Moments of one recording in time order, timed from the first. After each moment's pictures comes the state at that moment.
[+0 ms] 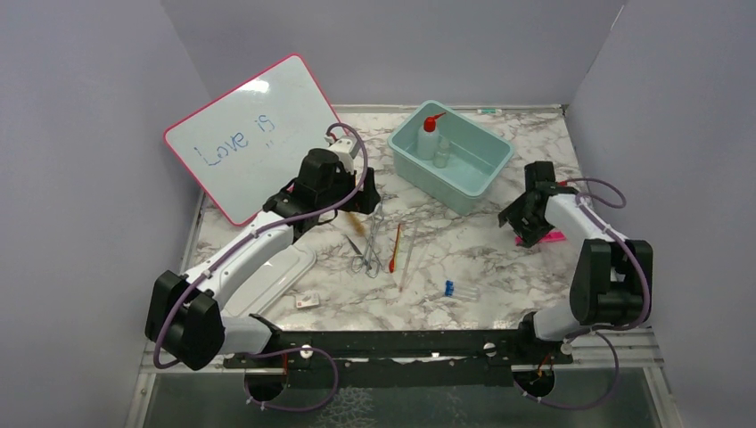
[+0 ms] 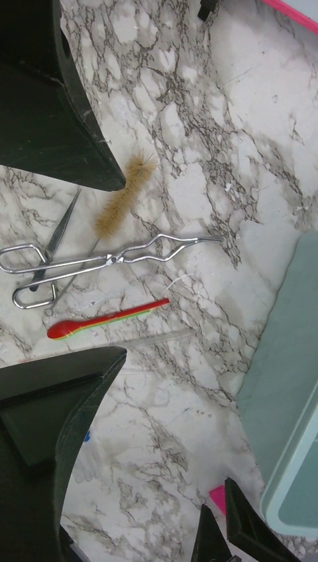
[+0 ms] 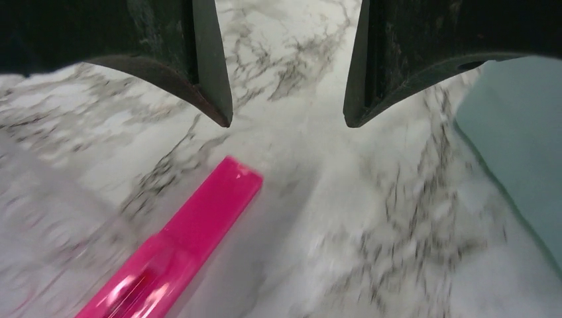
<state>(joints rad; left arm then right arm) -0.54 1.29 1.00 -0.23 0.11 -0.29 -0.07 1.51 0.94 -0.68 0.15 0.88</state>
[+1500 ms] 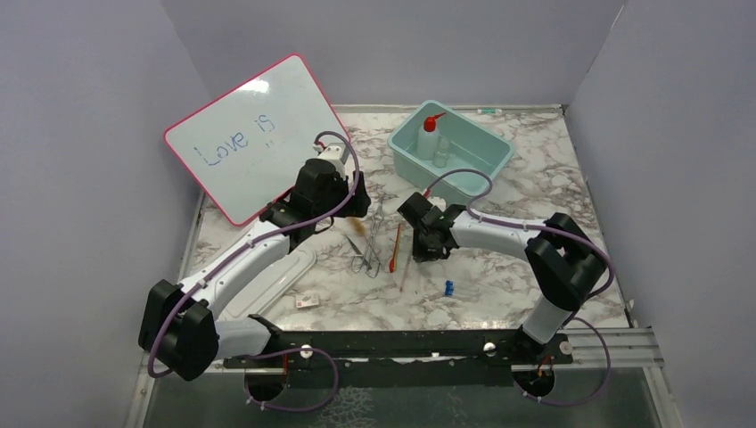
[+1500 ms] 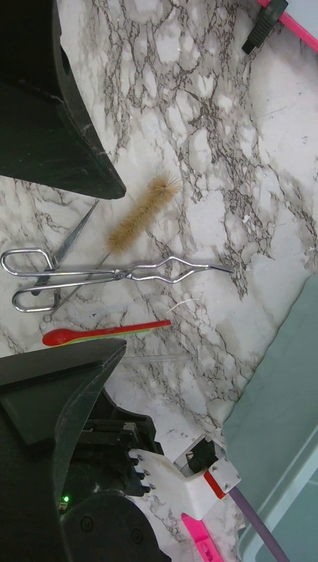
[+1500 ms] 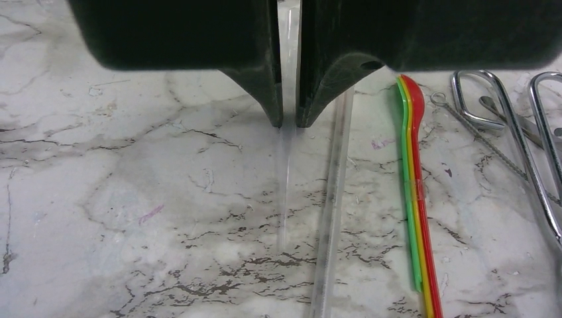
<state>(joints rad) -0.55 1.24 0.91 -0.21 -0.02 -0.39 0.81 1.71 1.01 -0.54 0.18 0.83</state>
